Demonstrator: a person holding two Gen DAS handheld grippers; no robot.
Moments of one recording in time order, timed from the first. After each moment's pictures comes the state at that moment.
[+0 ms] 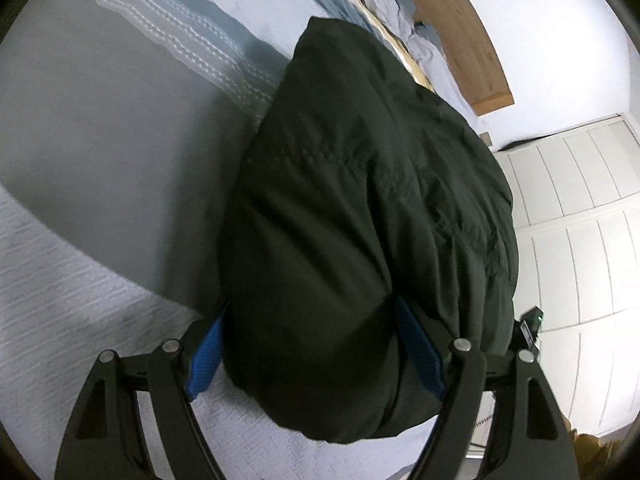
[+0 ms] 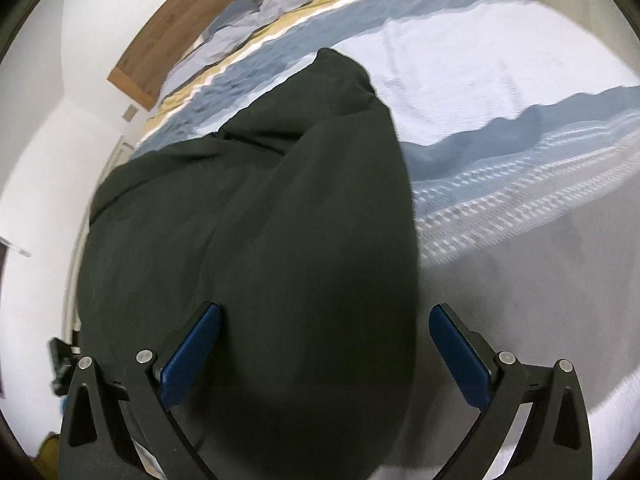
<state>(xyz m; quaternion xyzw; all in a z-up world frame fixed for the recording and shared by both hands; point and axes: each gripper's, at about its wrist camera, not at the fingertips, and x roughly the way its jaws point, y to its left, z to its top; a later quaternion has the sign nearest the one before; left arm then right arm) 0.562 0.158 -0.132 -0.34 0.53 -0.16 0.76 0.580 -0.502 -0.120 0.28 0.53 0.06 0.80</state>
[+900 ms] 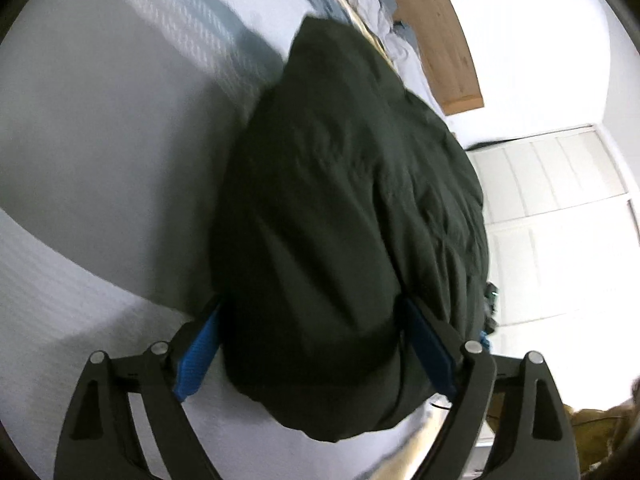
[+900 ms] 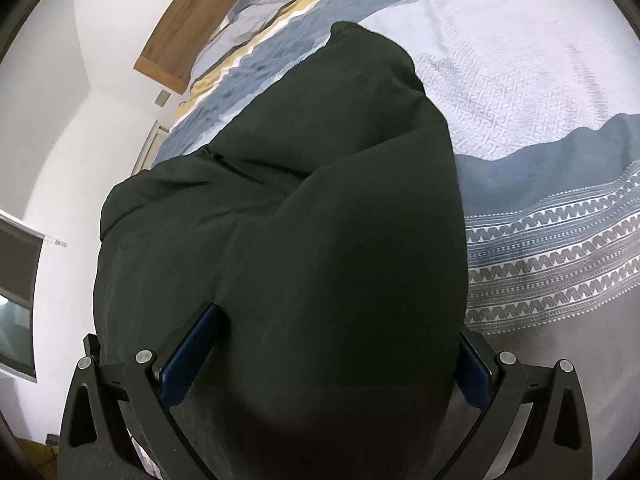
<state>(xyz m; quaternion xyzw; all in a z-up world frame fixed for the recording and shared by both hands) 0.563 0.177 -0.154 -0.39 0.52 -0.23 0.72 0.637 -0.509 -0.154 0.31 0.54 0.15 0.77</state>
